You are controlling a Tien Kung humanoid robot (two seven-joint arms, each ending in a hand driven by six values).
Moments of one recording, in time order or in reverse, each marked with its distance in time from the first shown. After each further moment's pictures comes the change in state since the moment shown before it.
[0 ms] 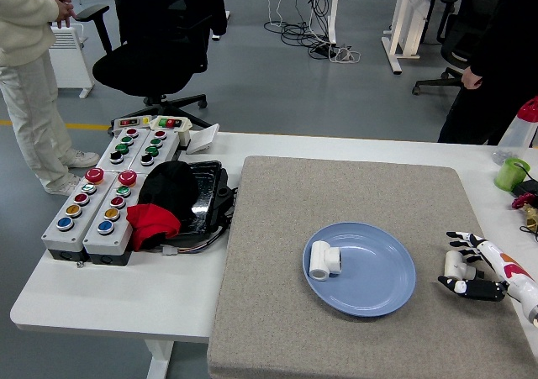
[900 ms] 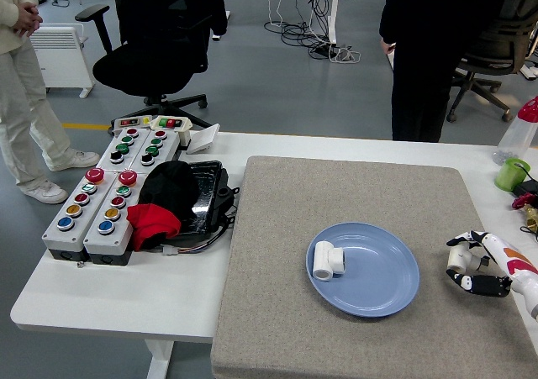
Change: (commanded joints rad) left arm -0.001 -0.002 0.007 0.001 -0.009 0.001 -0.003; right arm -0.006 -0.017 0.021 0.068 -0.061 -0.085 0.006
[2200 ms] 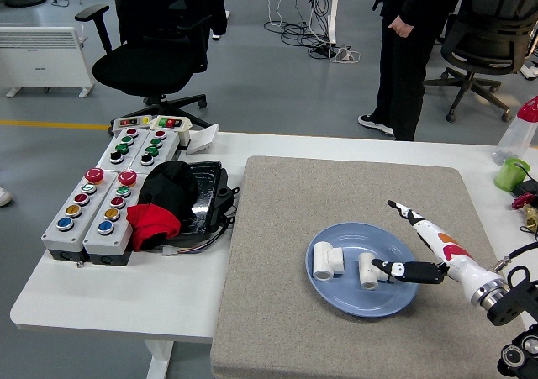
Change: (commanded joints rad) left arm 0.002 0.000 0.001 0.000 -0.004 -0.003 0.001; right arm -0.052 0.086 0.116 0.299 0.026 0.081 -0.157
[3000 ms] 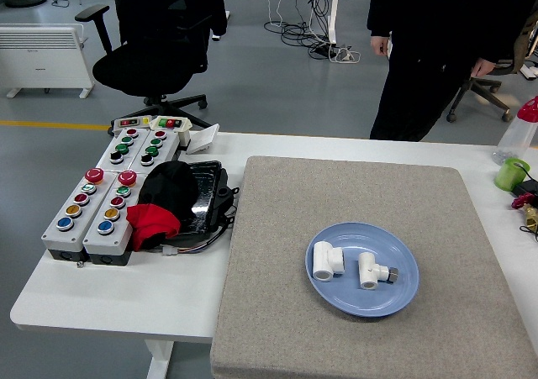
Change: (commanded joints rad) left arm 0.023 -0.009 0.005 -0.014 0.019 -0.034 0.025; right arm -0.403 0.108 0.737 0.090 0.868 0.162 -0.032
